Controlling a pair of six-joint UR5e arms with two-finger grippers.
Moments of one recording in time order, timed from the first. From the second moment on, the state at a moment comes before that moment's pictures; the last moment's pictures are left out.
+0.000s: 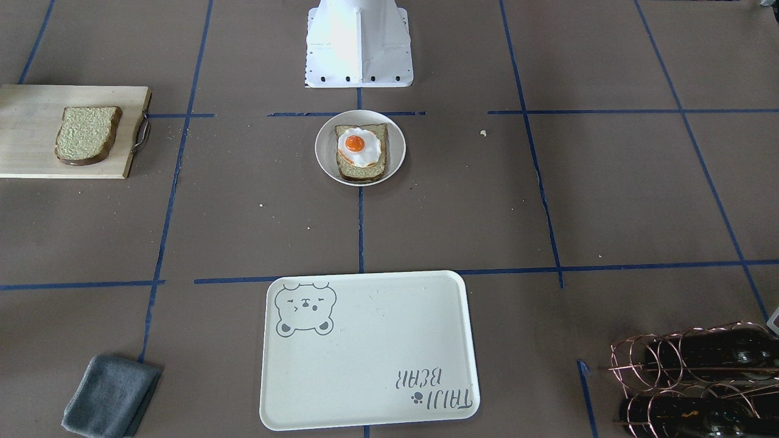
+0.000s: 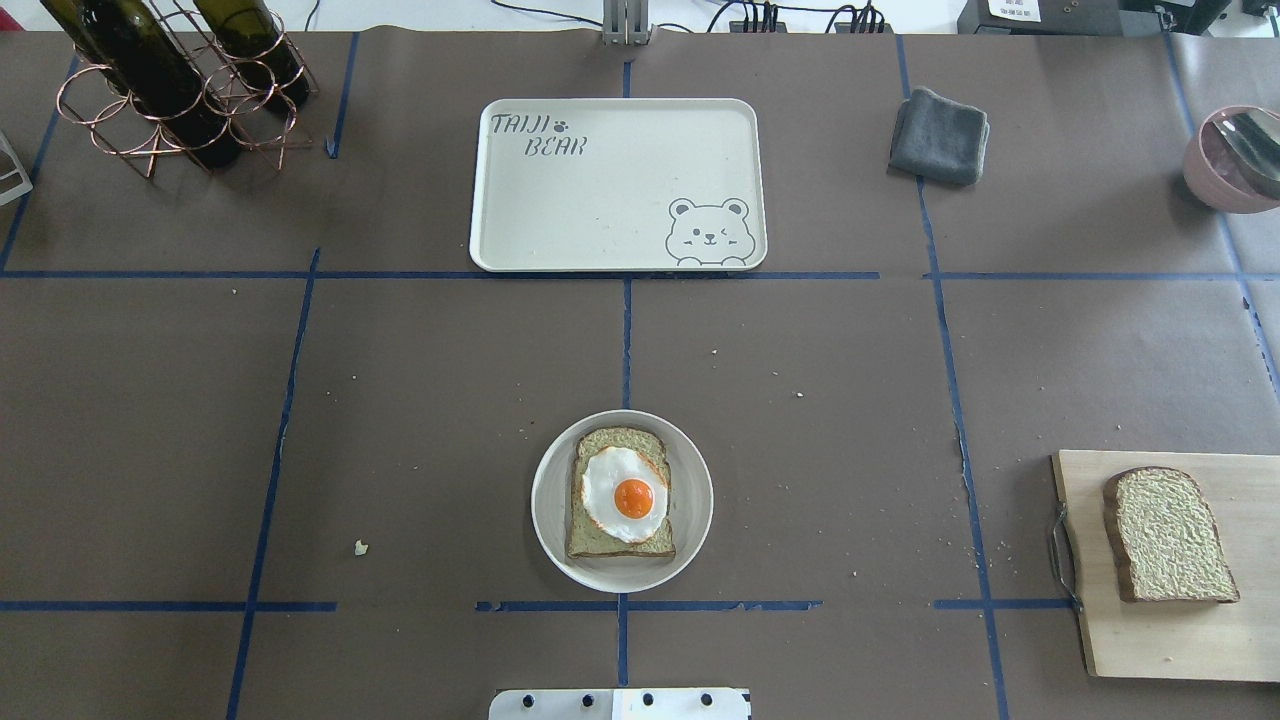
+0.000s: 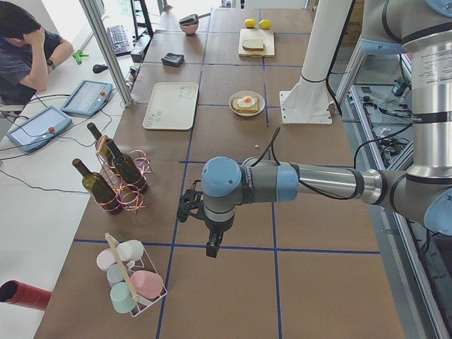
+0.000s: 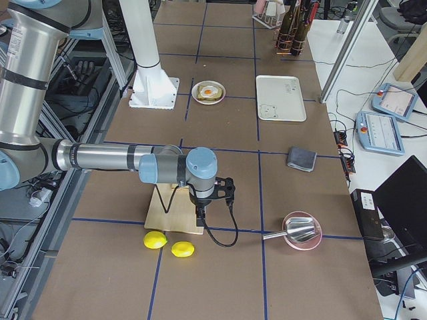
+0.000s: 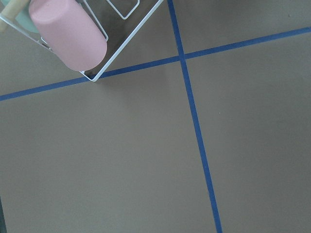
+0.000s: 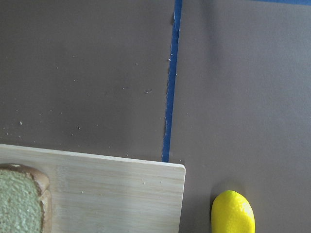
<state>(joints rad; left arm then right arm) -1.70 -1.41 -1.84 -1.43 -2.32 0.33 1.50 -1.90 1.90 -1.56 2.34 -0.01</state>
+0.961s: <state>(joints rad) -1.71 -1.40 -1.85 -1.43 -2.33 0.33 1.50 -1.83 1.92 -1.56 2.36 0.02</state>
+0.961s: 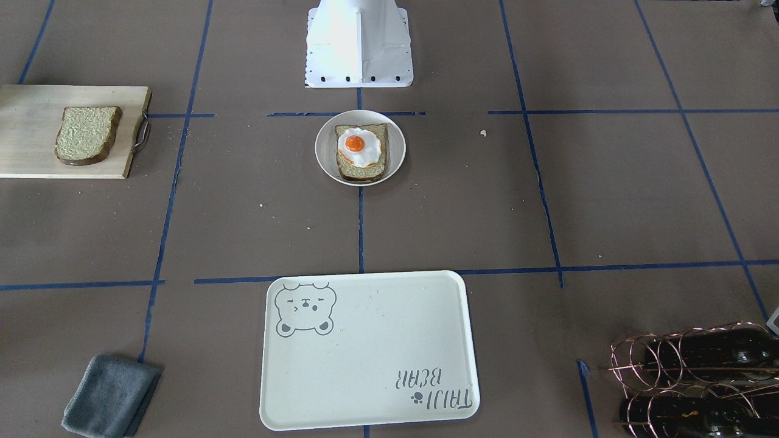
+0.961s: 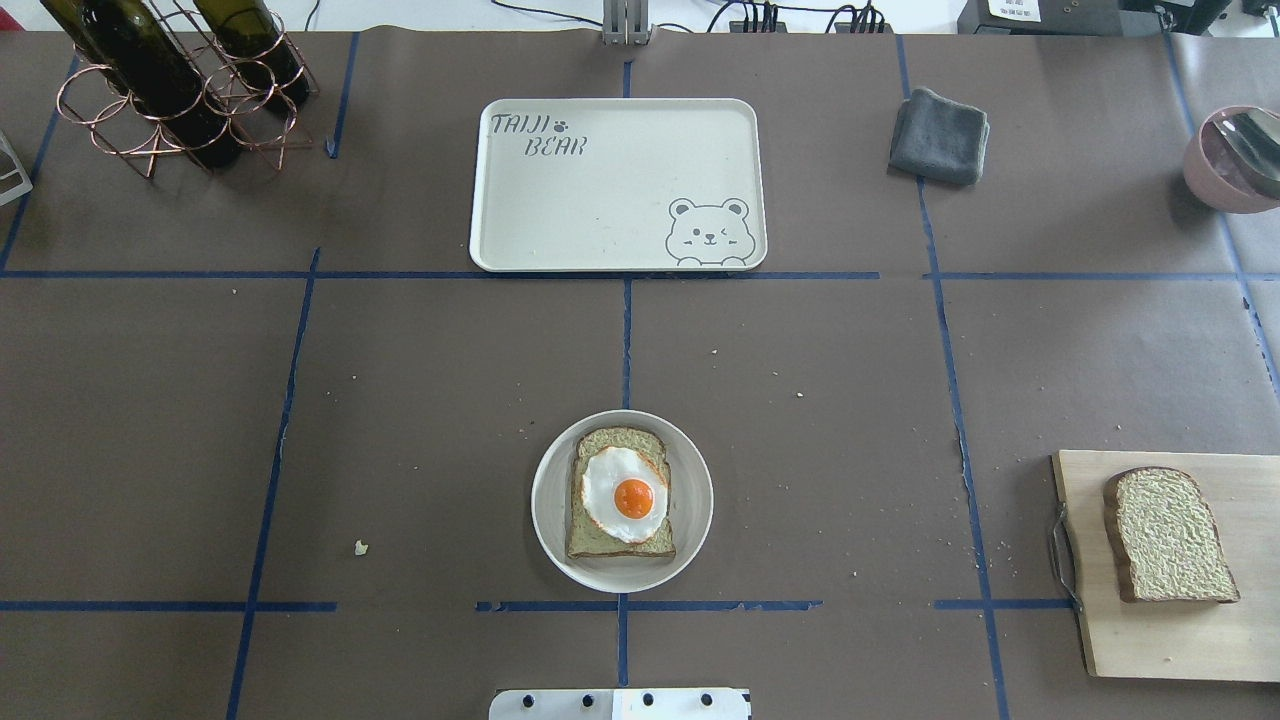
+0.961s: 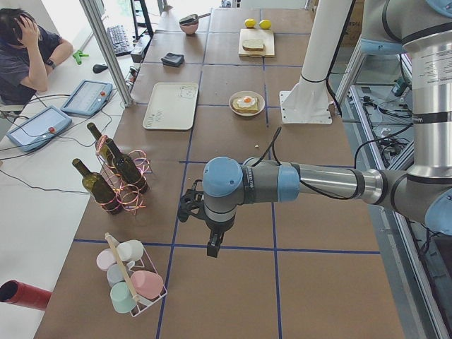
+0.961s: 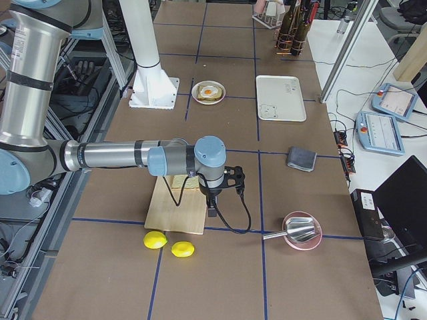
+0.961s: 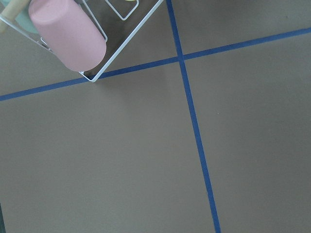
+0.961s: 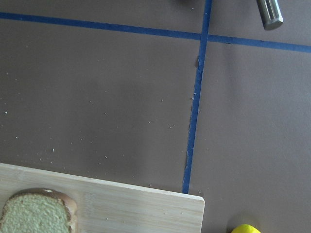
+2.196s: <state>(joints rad) -1.71 -1.40 -1.85 -1.43 -2.33 0.33 1.13 -1.97 1.86 -0.78 2.35 0.69</state>
